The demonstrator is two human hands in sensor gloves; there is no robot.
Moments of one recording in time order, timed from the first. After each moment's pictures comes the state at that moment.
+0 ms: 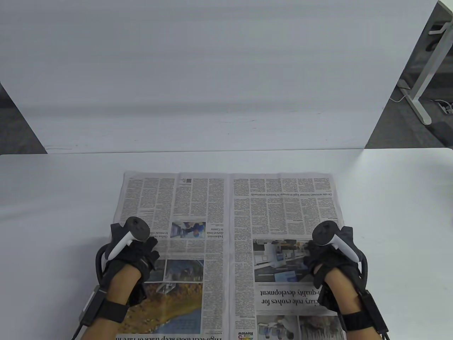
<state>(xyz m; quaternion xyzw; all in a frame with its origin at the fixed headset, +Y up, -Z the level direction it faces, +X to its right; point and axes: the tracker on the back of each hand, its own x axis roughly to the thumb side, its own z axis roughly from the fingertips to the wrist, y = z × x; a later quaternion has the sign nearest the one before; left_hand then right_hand) -0.279 -0.750 -0.375 -0.27 0.10 0.13 0.95 0.235 -0.755 -0.354 -0.11 0.29 0.94 0.16</state>
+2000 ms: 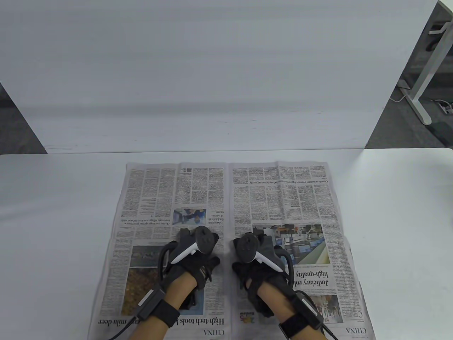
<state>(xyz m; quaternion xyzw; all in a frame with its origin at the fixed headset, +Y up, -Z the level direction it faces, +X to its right) -0.131 -0.778 -0.371 -0.24 -0.06 0.07 0.97 0.061 -0.777 -0.347 0.07 0.20 0.97 0.12</state>
